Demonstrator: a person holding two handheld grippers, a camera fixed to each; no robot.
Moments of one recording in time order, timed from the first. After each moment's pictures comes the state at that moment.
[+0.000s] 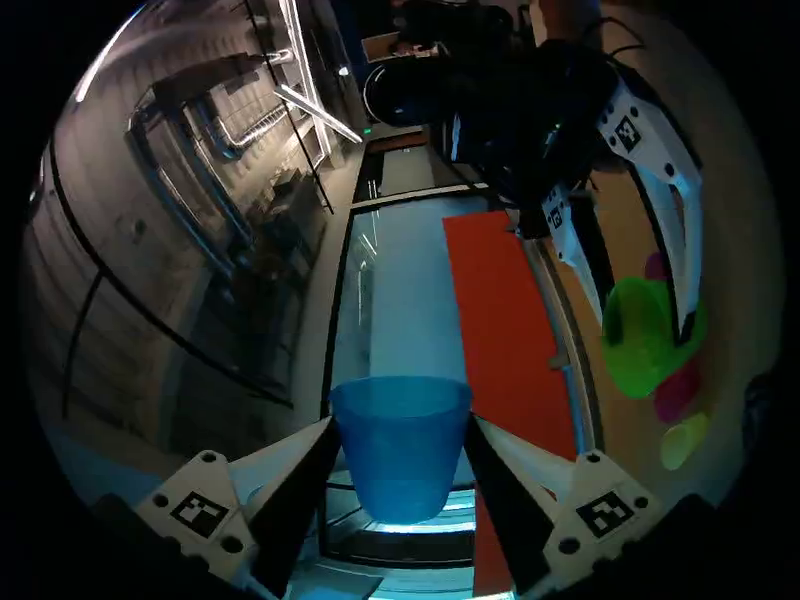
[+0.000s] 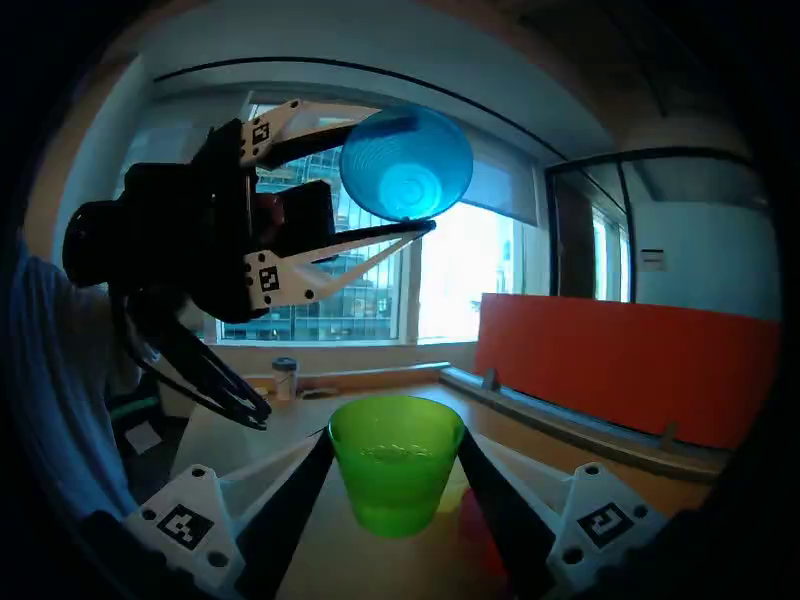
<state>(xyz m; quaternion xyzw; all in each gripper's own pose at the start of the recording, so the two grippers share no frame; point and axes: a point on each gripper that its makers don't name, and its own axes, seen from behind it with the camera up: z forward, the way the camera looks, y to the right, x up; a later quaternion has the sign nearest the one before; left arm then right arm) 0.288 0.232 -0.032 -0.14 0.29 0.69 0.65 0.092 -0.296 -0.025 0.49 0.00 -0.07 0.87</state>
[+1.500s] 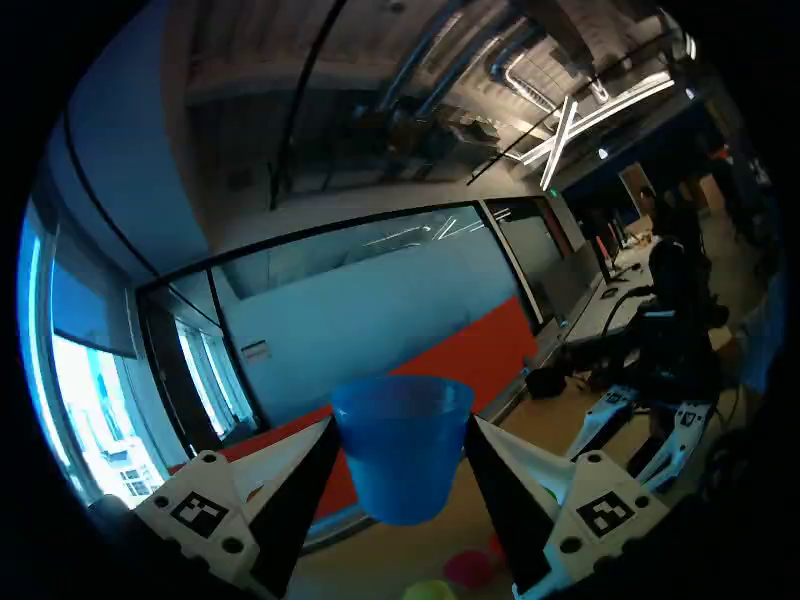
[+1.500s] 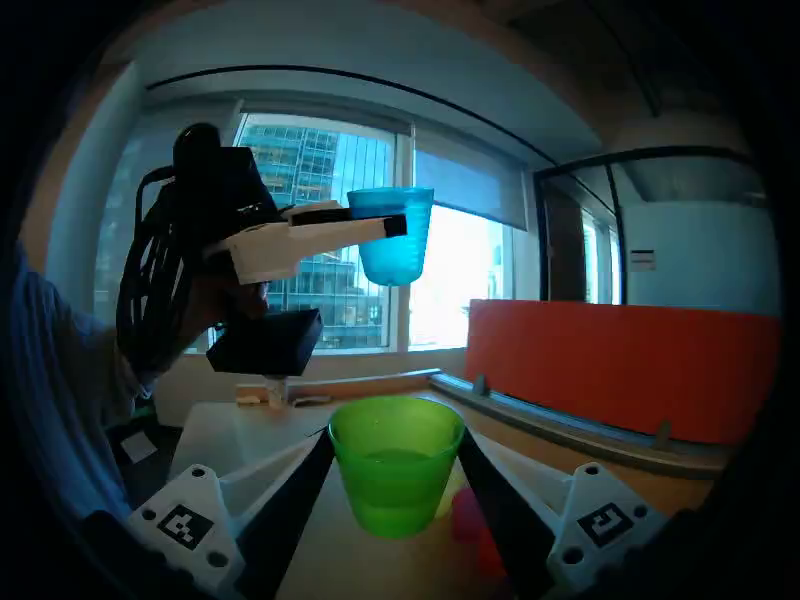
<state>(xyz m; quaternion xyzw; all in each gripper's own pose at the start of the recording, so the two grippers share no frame) 0.271 0.180 0.009 -0.26 0.12 0.18 0.94 0.095 -0.286 -0.027 0.48 0.01 -0.06 0.88</state>
